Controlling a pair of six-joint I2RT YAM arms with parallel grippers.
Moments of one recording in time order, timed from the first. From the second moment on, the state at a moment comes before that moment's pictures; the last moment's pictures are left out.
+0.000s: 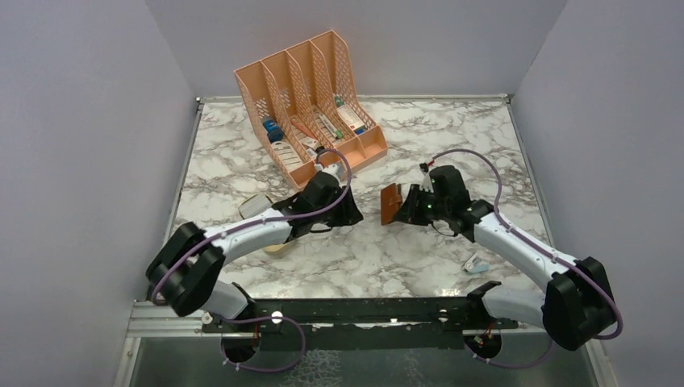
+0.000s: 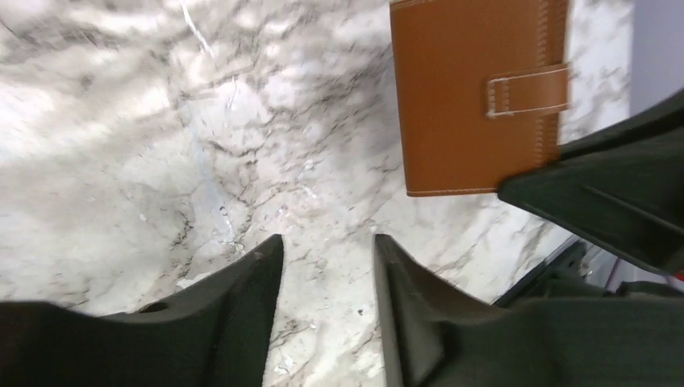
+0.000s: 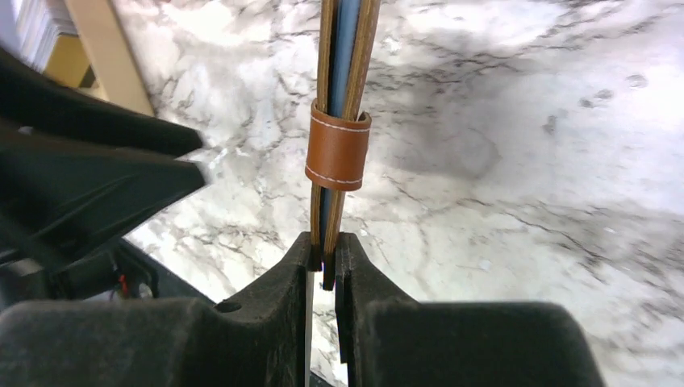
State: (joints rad) left arm -0.77 1.48 0.76 0.01 0.10 -0.77; right arm 0.48 1.19 0.65 -0.21 -0.30 0.59
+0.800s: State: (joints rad) left arm -0.73 0.86 0.82 -0.48 -0.30 -0.63; right arm 0.67 1.38 0.95 -0.87 0.22 0.53
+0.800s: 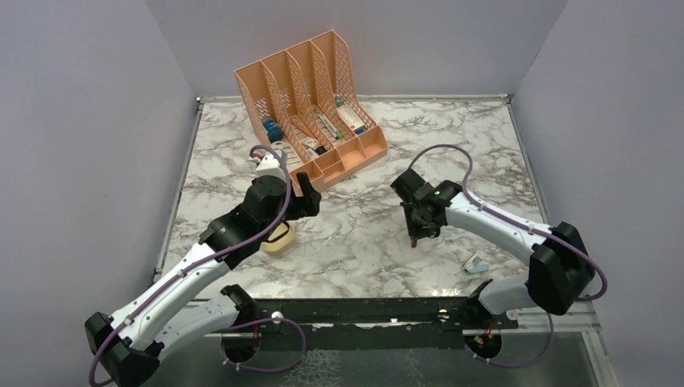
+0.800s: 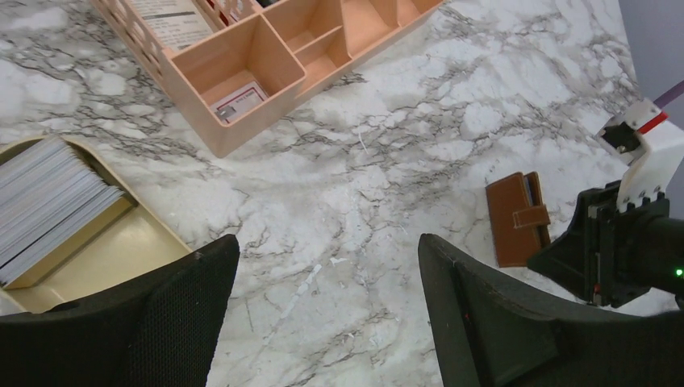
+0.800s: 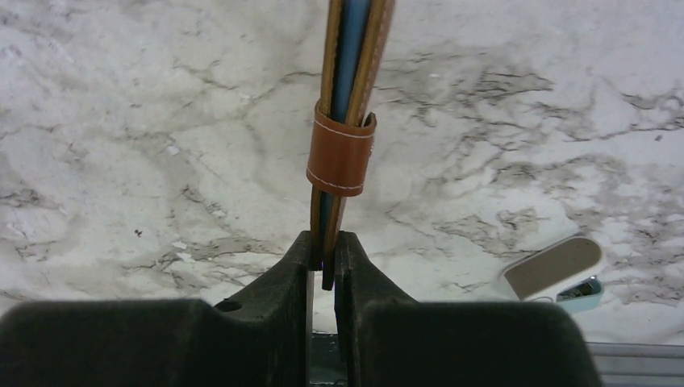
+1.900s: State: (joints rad) left arm -0.73 1.05 0.77 -0.39 -0.02 -0.64; right arm 0.60 1.48 0.90 -0.52 -0.05 0.43
